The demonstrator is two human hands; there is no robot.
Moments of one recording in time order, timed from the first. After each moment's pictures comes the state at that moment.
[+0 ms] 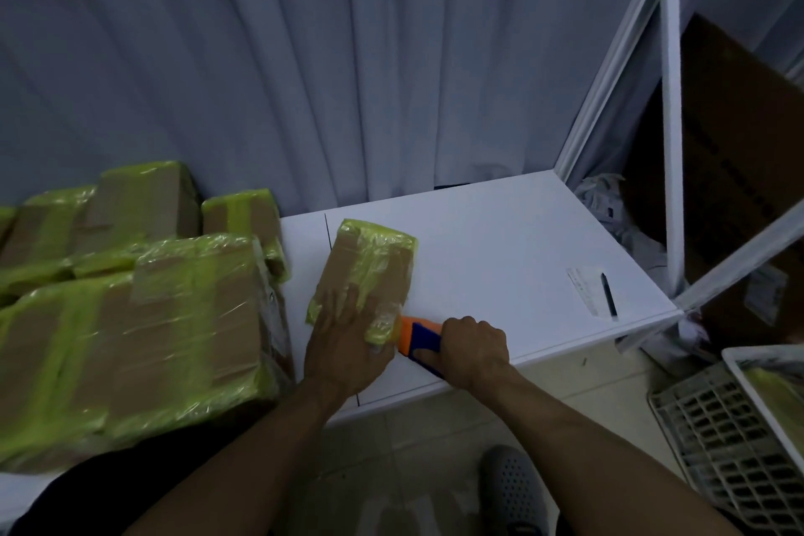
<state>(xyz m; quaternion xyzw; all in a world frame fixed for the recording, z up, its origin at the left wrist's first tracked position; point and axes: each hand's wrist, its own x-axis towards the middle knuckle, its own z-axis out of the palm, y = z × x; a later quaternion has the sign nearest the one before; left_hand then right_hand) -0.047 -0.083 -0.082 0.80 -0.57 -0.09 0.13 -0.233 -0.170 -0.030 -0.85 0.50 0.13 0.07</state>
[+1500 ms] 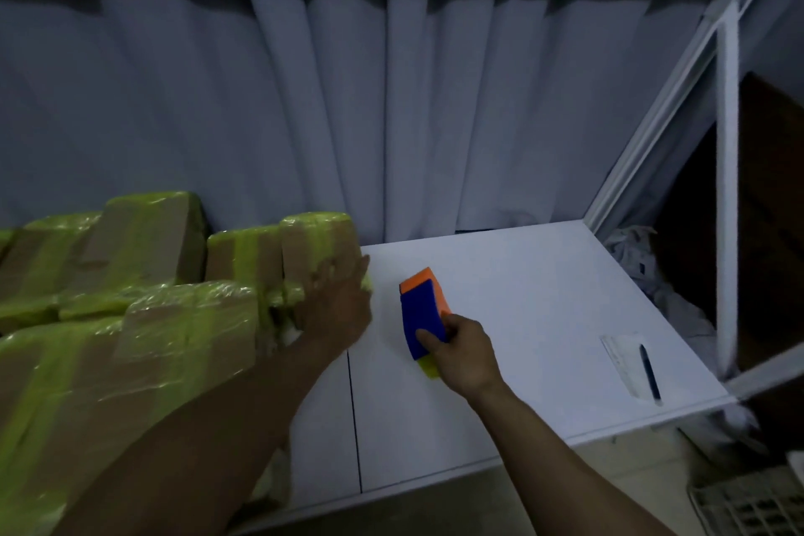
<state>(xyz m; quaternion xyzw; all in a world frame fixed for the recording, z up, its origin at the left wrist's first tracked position) 0.045 -0.203 -0.046 0.86 -0.46 -0.03 0.22 -0.164 -0.241 -0.033 -0.71 0.50 -0.19 0.46</state>
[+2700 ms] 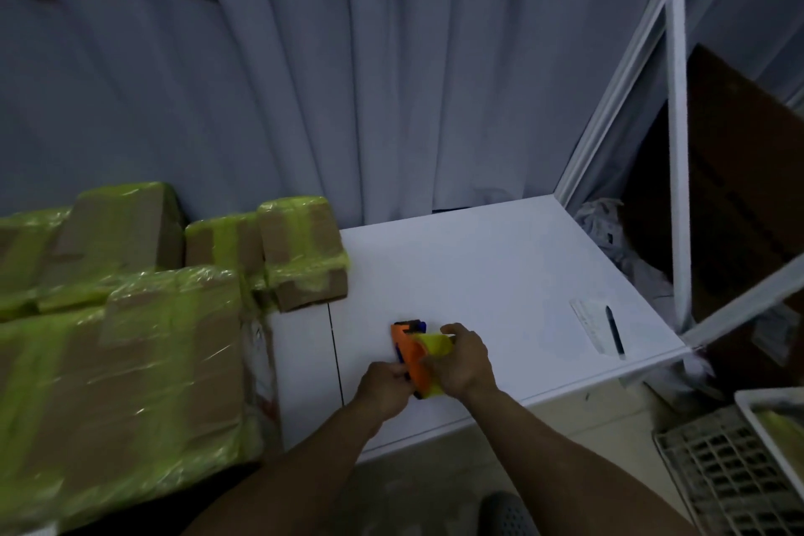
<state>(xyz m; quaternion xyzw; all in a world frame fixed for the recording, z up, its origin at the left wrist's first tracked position) -0.086 -0.141 -0.109 0.74 -0.32 -0.50 0.32 -0.208 -0.221 -0.078 -0.67 0.61 -0.10 0.41</state>
